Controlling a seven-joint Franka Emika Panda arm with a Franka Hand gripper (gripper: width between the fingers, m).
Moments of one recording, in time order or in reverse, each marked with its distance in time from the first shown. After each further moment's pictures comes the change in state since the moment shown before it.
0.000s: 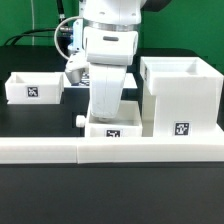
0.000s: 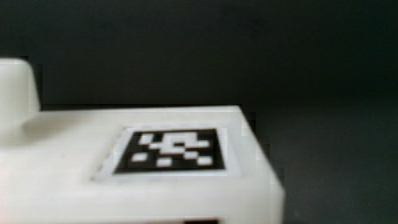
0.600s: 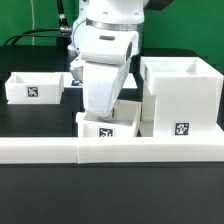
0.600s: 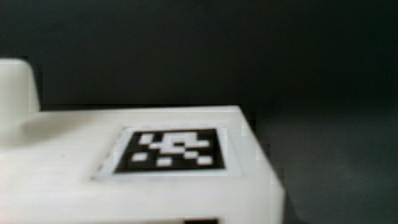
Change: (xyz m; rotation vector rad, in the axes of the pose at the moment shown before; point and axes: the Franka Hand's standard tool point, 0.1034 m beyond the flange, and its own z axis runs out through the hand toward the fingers) arm 0.008 -0.004 -0.001 0.010 0.012 0.182
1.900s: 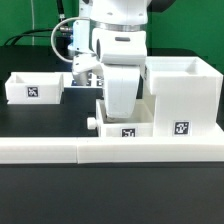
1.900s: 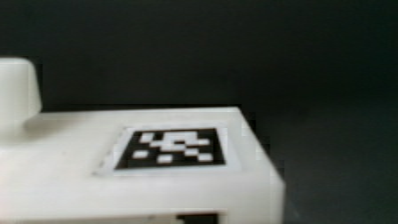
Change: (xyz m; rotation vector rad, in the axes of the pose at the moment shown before) arm 0.003 0.003 0.001 -0.023 -0.002 -0.320
